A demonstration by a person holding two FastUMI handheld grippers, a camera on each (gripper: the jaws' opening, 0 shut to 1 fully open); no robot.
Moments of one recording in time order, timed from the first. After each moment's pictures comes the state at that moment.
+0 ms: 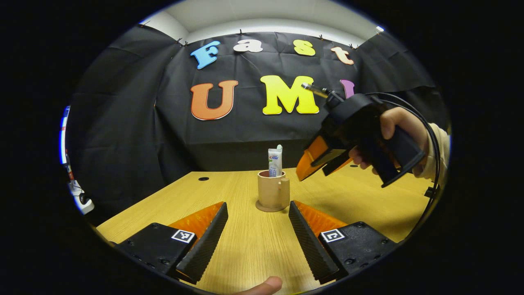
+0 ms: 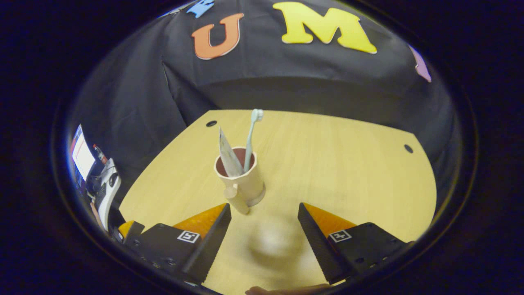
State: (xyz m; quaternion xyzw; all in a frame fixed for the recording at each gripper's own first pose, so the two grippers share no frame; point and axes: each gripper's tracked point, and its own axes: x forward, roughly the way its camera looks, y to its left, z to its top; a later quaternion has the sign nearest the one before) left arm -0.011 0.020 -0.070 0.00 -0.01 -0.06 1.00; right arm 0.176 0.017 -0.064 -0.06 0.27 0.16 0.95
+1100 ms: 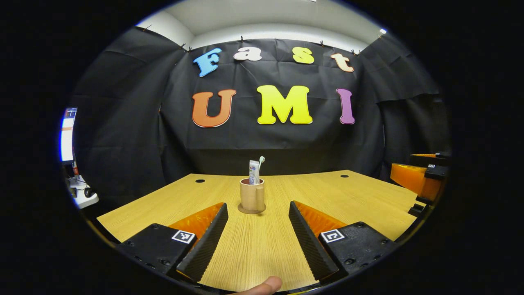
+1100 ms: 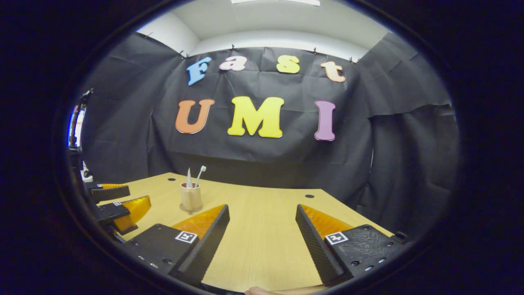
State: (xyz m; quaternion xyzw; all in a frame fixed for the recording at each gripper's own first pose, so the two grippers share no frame) left arm -0.066 -0.031 -0.042 -0.02 -0.02 -0.03 1.00; right arm -0.020 -0.163 -0.017 -0.05 -0.05 0.01 1.00
